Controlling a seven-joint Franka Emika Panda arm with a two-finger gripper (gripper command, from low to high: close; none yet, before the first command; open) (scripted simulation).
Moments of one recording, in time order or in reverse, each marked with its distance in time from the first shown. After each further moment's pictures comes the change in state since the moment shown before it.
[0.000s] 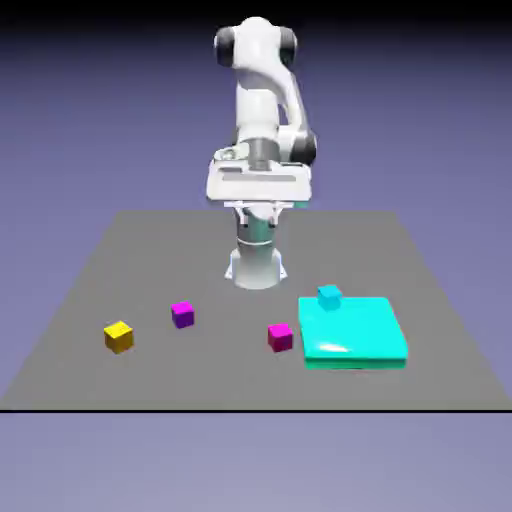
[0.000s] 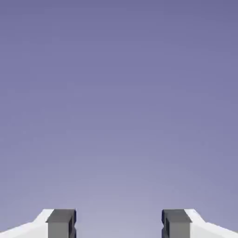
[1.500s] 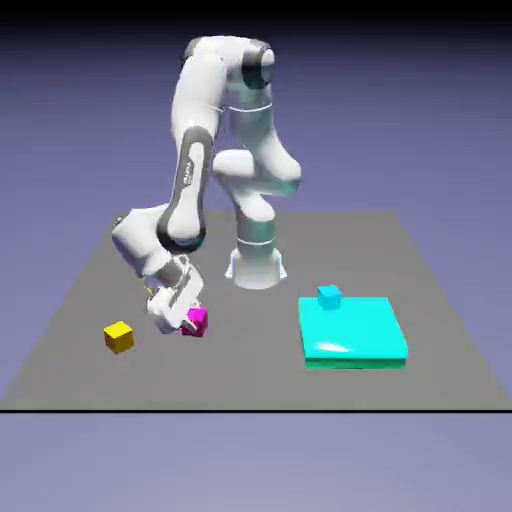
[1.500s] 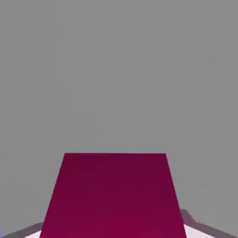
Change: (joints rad) arm -0.506 0.709 -0.182 0.324 0.768 -0.694 0.648
